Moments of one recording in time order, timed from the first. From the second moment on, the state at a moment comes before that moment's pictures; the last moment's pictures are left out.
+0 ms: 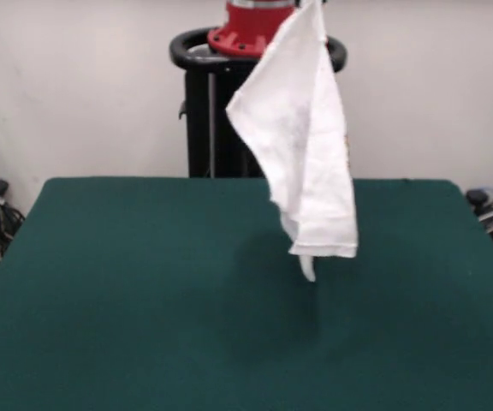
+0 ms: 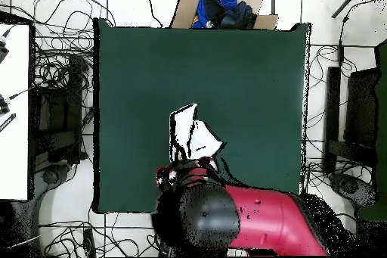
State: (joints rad) arm -0.93 -1.57 0.92 2.35 0.19 0.74 1.25
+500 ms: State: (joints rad) arm -0.77 -1.57 0.87 2.34 0.20 0.74 1.25
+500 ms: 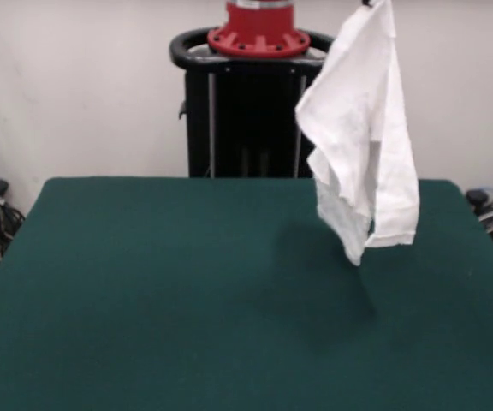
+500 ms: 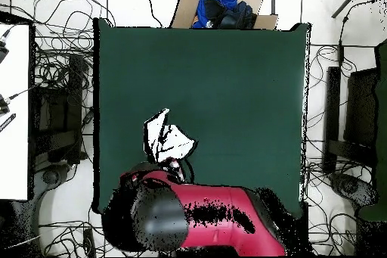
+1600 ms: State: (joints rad) arm -0.60 -1.40 0.67 2.41 0.18 0.74 1.25
